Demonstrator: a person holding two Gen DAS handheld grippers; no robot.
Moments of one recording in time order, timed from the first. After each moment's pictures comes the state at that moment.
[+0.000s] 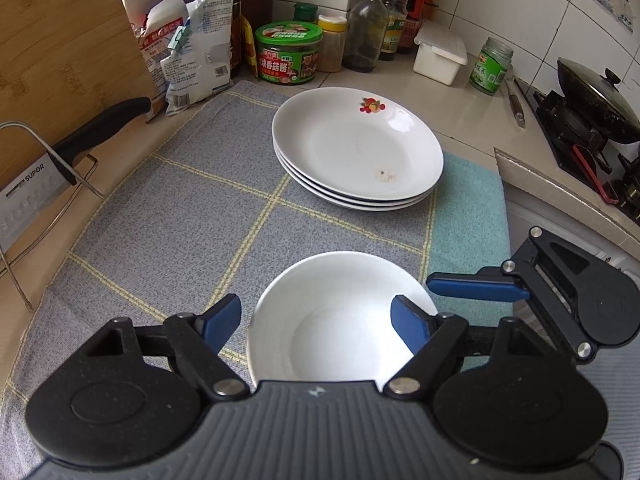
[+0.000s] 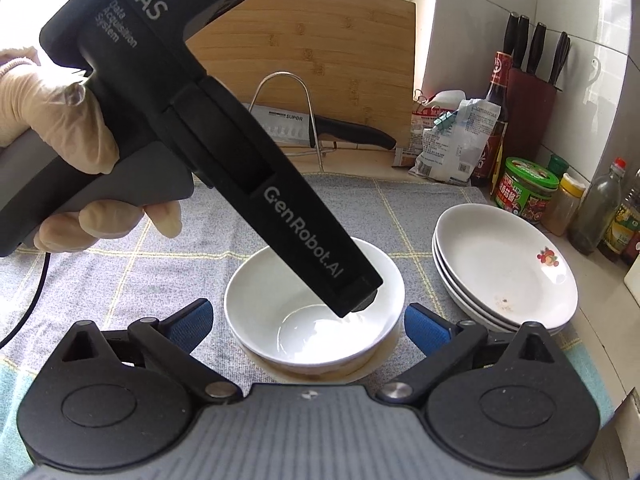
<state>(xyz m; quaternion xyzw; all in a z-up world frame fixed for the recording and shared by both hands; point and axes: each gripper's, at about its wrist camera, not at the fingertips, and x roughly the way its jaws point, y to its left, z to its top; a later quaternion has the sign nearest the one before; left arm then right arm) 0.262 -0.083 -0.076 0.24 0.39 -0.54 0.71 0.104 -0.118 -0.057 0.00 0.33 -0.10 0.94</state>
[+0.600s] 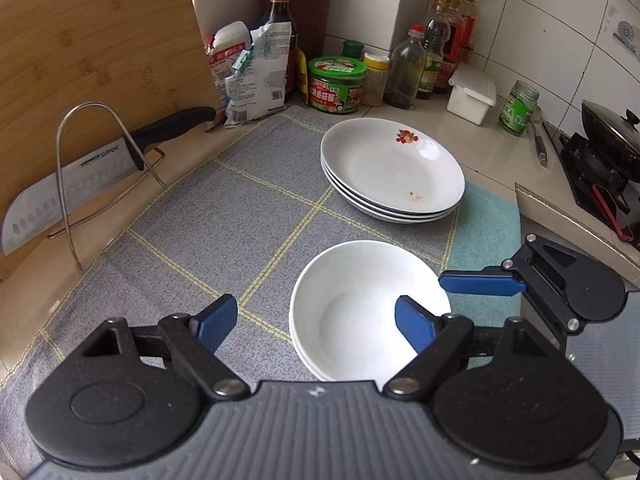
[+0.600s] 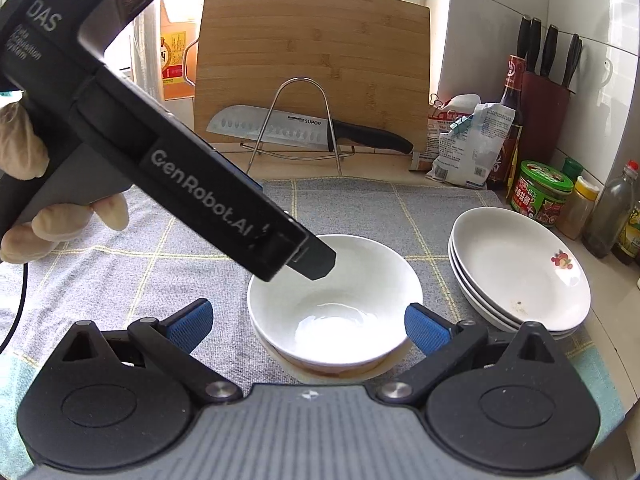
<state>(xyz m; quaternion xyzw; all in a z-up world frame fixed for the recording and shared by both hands) 0.252 -0.030 -0.063 0.19 0.36 -0.50 0.77 0.100 -0.115 -0.055 0.01 0.33 -0.07 0.94</state>
